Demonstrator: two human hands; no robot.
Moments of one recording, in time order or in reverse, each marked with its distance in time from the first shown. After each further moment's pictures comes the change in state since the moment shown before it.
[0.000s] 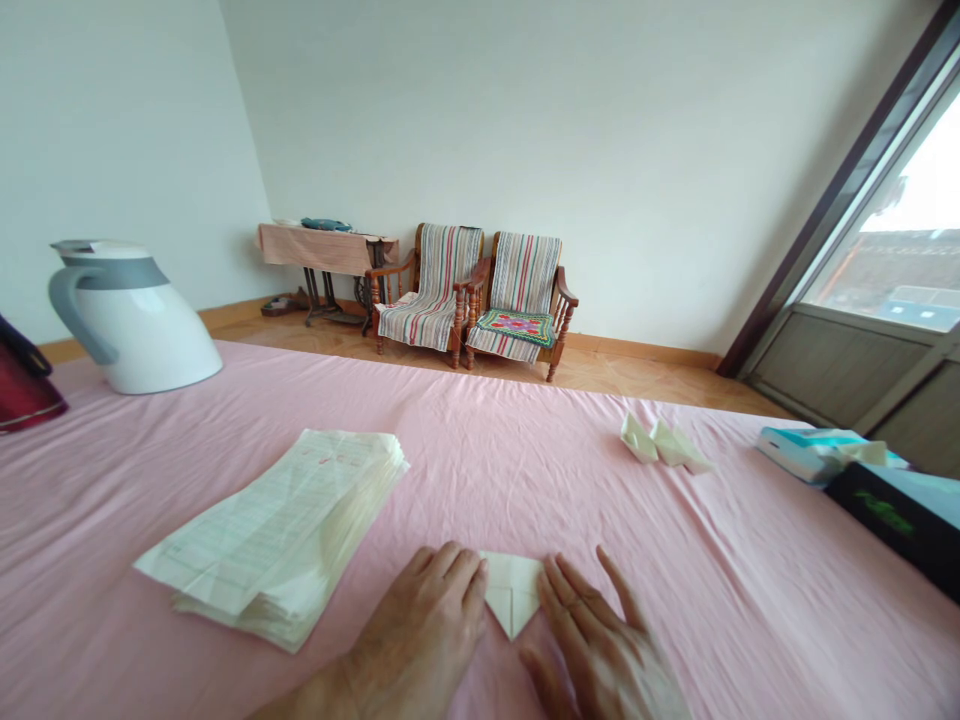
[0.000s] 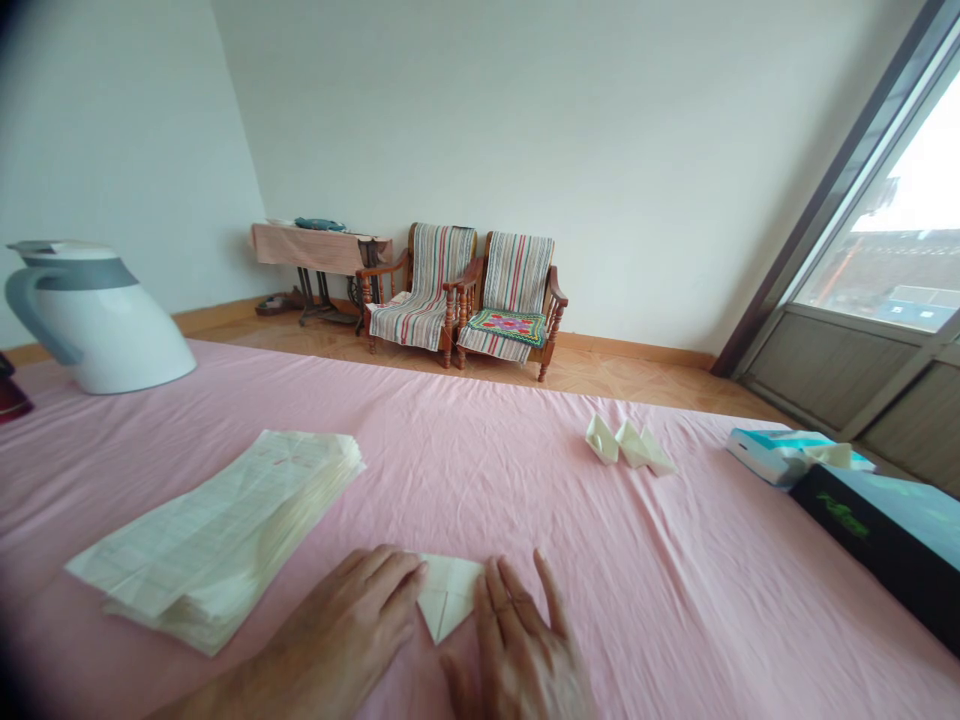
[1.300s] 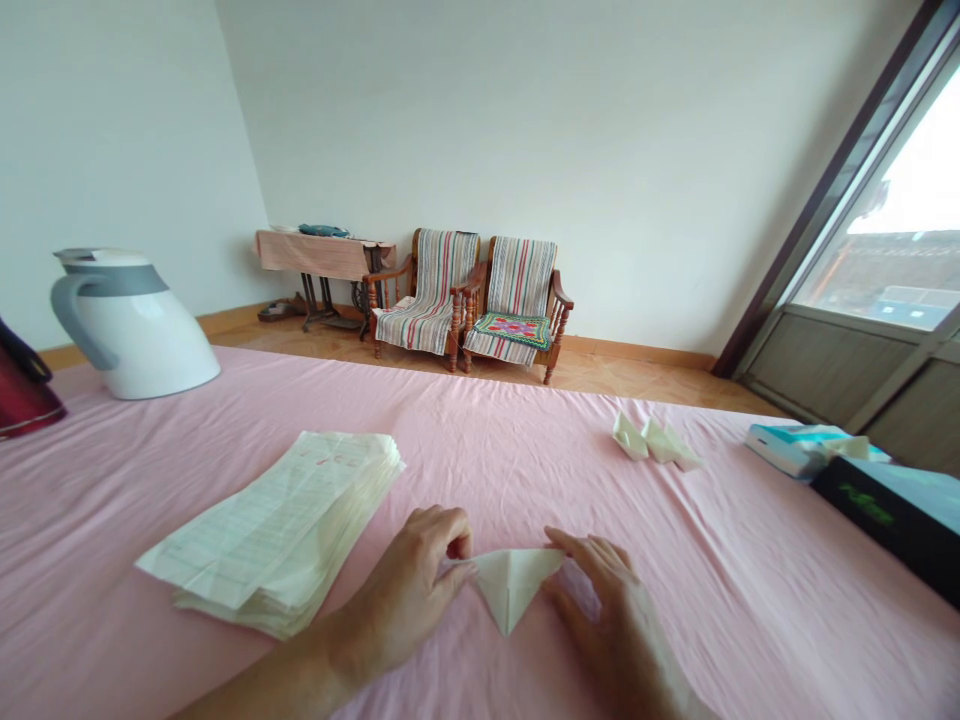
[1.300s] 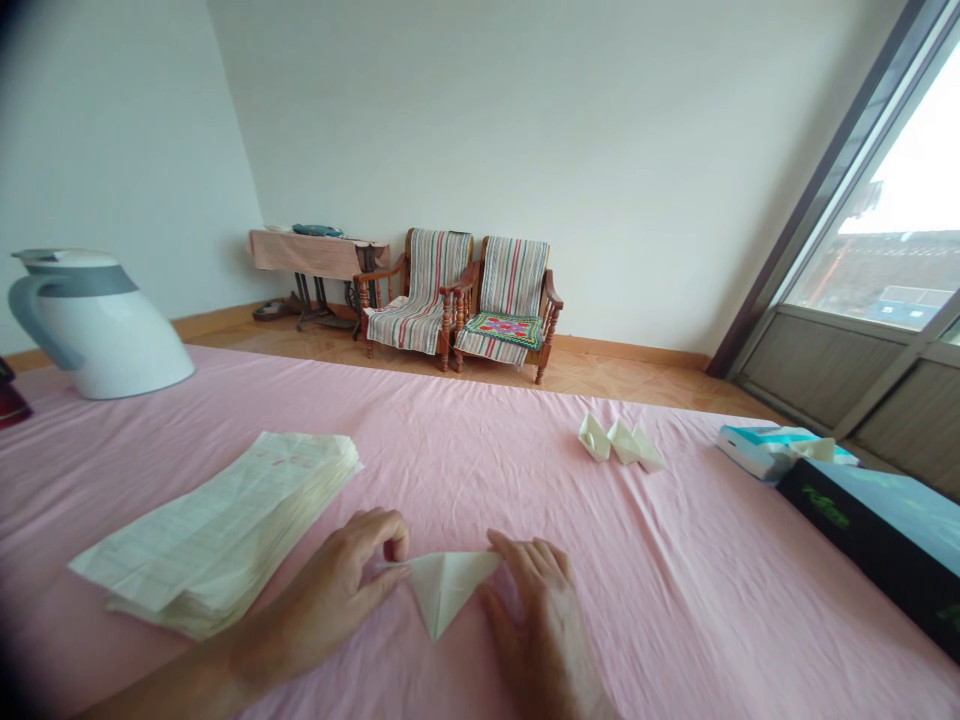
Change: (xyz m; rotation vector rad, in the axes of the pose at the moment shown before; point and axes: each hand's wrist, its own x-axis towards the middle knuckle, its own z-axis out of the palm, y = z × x) left_hand 0.017 -0.022 -0.030 -0.718 0.225 -0.253; right_hand -0.002 0.013 0.015 0.395 0.059 0.476
